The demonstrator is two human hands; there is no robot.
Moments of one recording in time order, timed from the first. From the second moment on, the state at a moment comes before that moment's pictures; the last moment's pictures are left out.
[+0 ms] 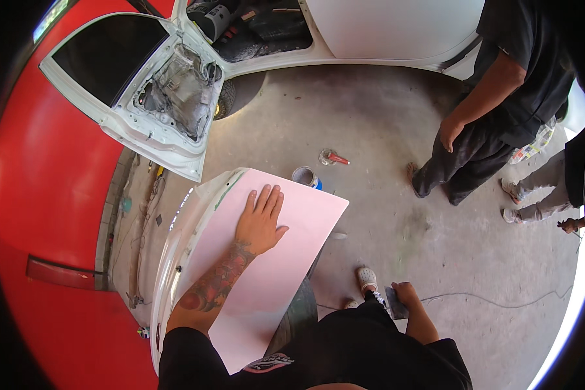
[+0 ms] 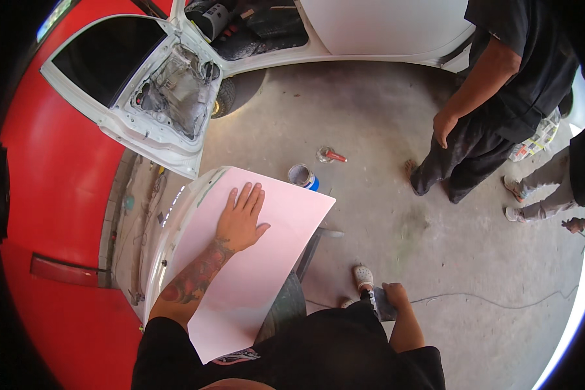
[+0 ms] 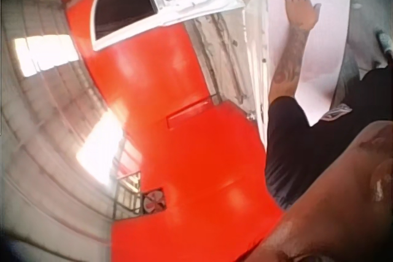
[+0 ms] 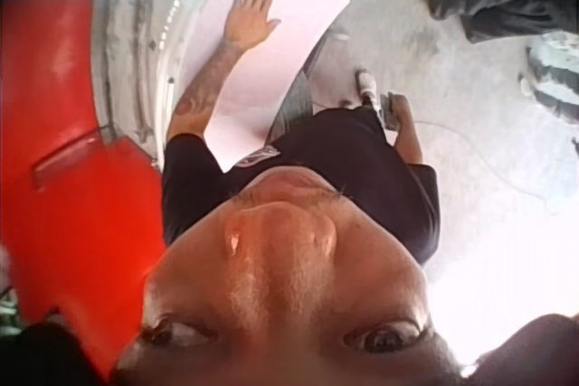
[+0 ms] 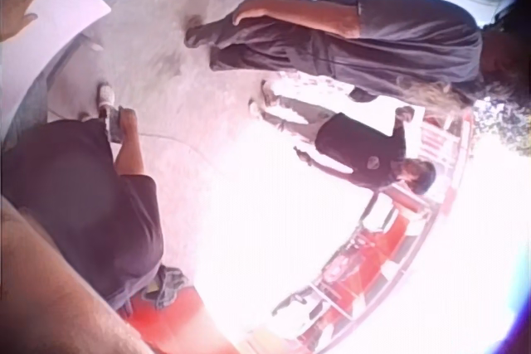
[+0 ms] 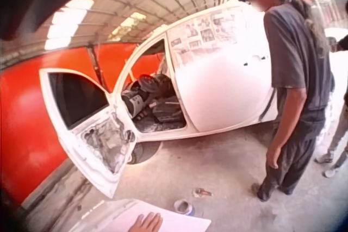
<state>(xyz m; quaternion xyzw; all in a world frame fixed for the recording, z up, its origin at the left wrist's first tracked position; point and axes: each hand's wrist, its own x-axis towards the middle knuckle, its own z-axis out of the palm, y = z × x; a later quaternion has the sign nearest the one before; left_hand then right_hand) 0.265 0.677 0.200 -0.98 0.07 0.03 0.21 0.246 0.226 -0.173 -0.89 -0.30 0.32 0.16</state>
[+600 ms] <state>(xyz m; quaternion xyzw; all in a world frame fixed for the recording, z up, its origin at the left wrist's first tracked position) 0.187 0.670 0.216 -0.98 0.05 0.05 0.20 0.229 0.211 -0.184 -0.87 -0.32 0.37 0.09</state>
